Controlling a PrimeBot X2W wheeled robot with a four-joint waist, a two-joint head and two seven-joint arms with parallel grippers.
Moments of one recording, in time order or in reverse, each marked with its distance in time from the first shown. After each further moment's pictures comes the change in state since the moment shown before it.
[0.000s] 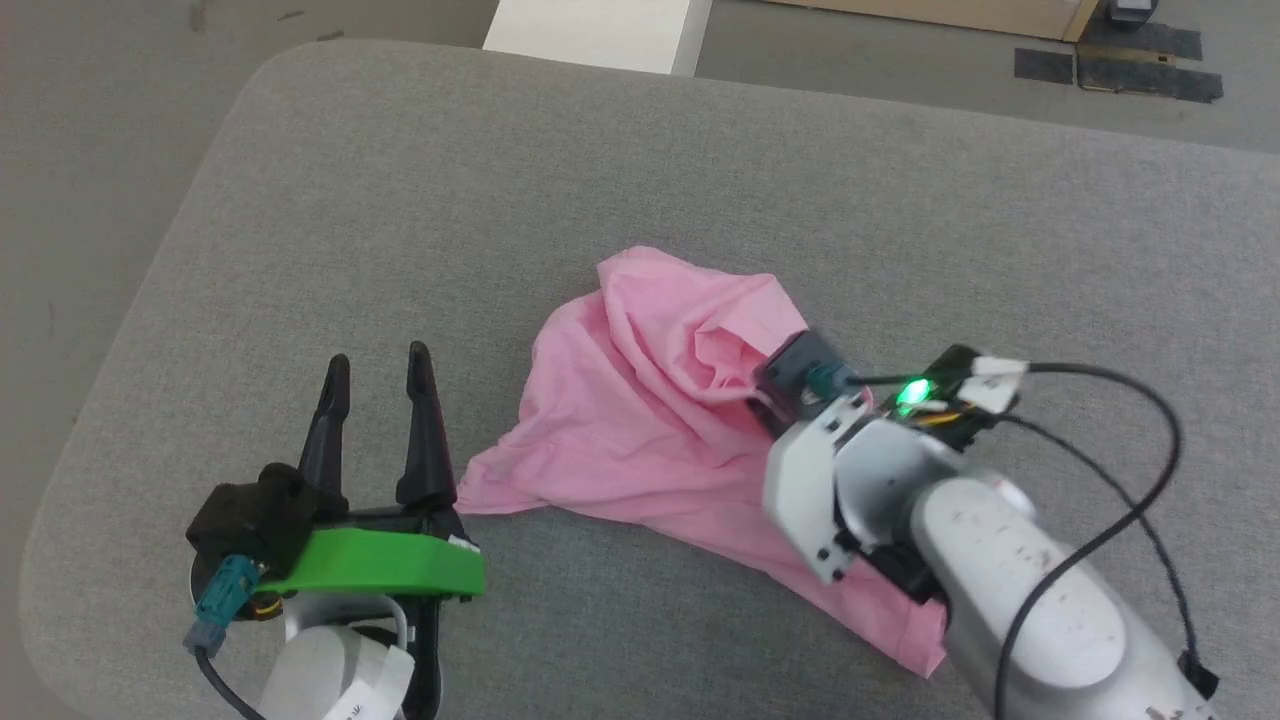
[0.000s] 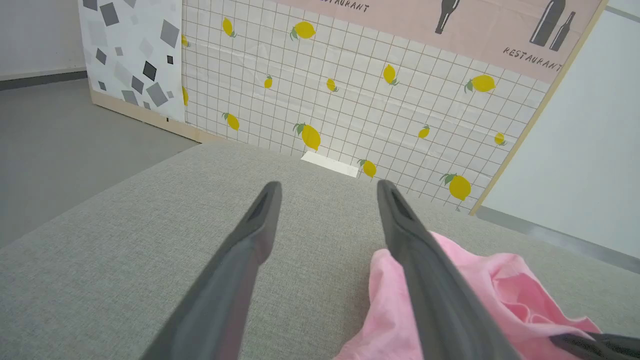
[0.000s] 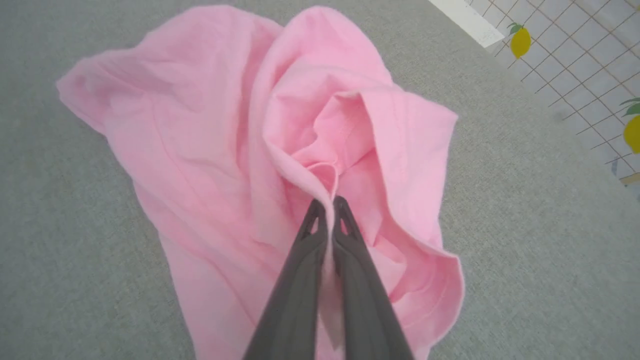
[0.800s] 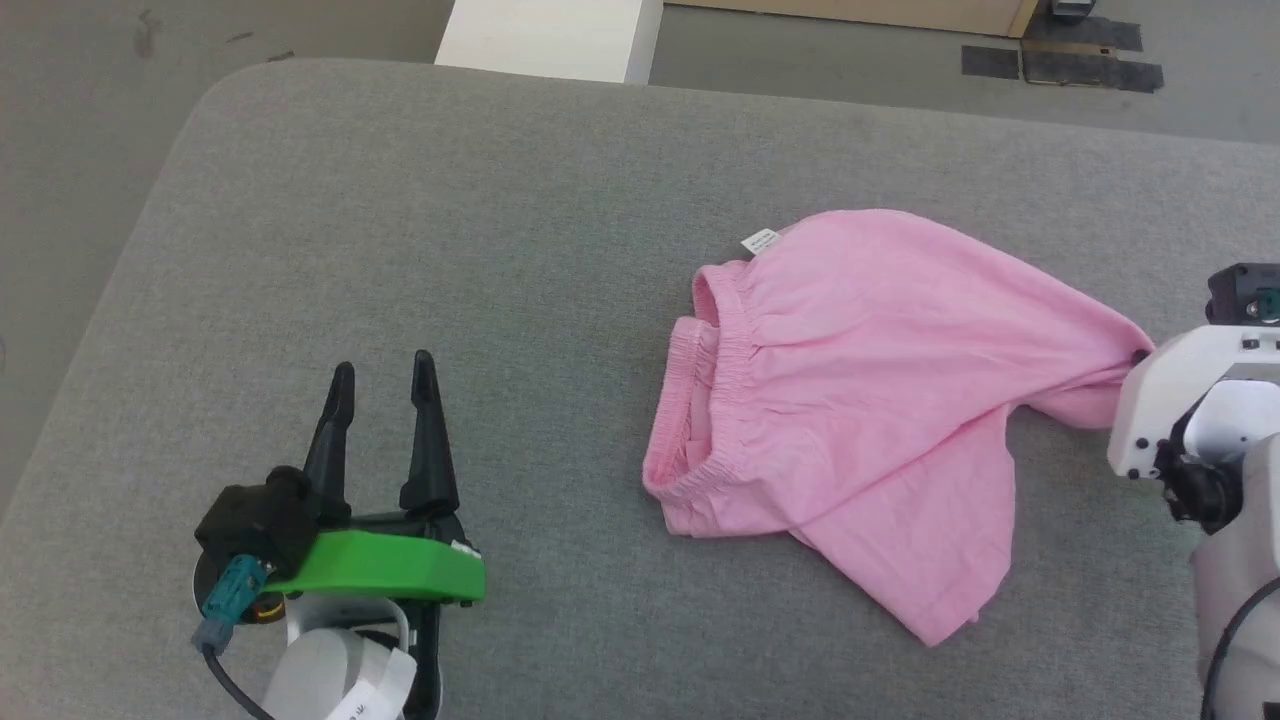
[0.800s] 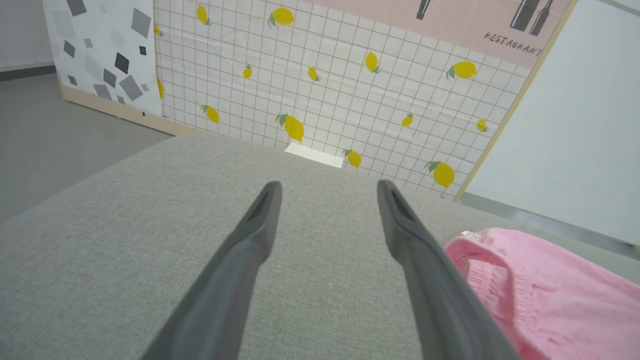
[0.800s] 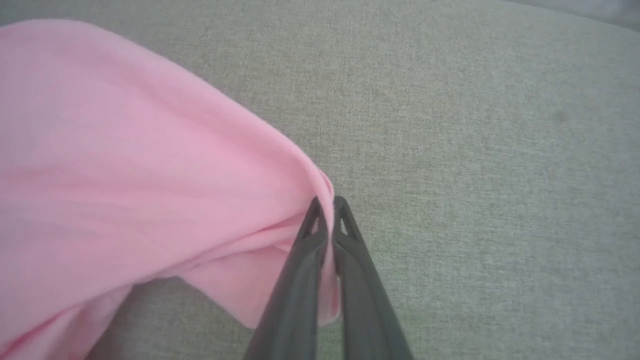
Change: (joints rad) left arm -0.001 -0.001 0.002 0.028 0.012 -0.010 0.000; right arm -0.035 -0.020 -0.827 0.317 -0.161 0.000 -0.050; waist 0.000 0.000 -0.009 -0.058
